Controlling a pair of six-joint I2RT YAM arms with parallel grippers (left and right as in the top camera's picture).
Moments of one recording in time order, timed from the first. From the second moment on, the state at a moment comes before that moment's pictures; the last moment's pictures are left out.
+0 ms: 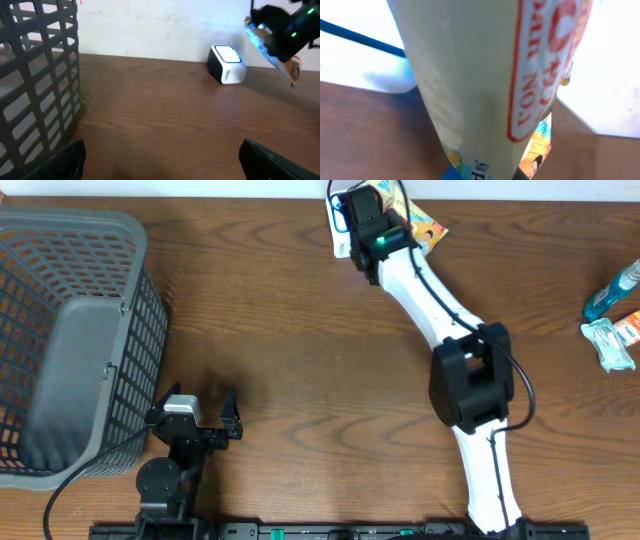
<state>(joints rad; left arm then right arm) -0.05 0.03 0.03 -0.12 0.08 -0.11 0.43 2.38 2.09 -0.57 0.63 -0.40</state>
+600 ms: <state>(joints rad) -0.05 0.03 0.03 -0.12 0.08 -0.11 0.47 2.51 2.10 -0.37 0.79 -0.61</state>
